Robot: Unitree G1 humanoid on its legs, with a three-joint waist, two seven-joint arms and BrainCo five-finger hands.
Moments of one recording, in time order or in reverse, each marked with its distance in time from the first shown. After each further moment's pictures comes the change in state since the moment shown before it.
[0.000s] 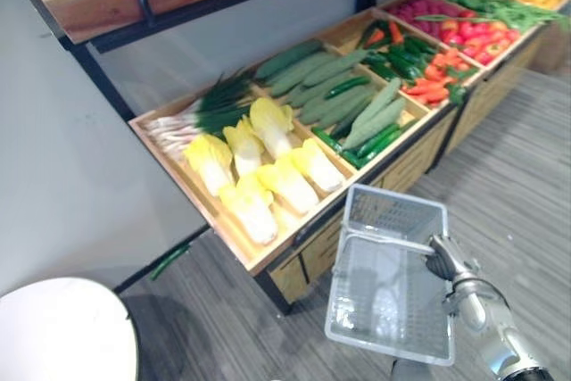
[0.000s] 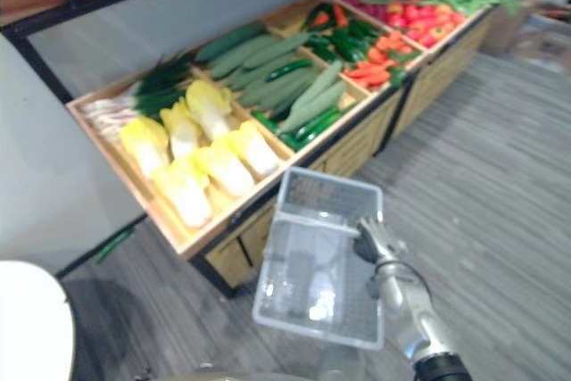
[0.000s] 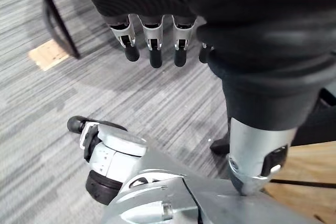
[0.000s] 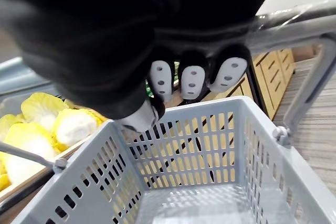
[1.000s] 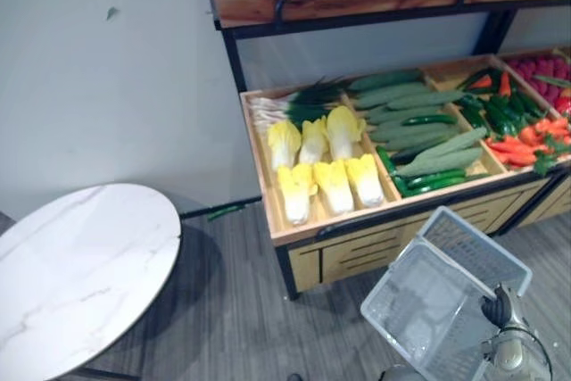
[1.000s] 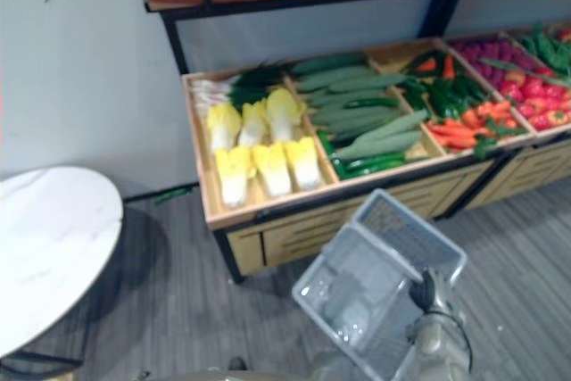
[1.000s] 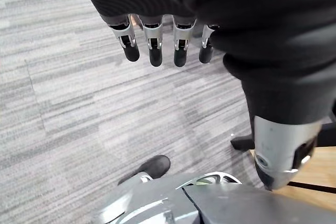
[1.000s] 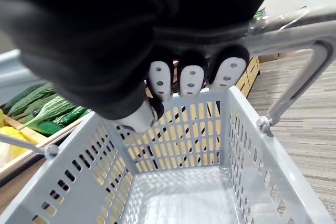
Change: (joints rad) left arm 0.017 0.046 -0.079 -0.032 0.045 0.041 -0.025; right arm 0.141 0.195 -0.400 0.264 0.051 0.039 -0.101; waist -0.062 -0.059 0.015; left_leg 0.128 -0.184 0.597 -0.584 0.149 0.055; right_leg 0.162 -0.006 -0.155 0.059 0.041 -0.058
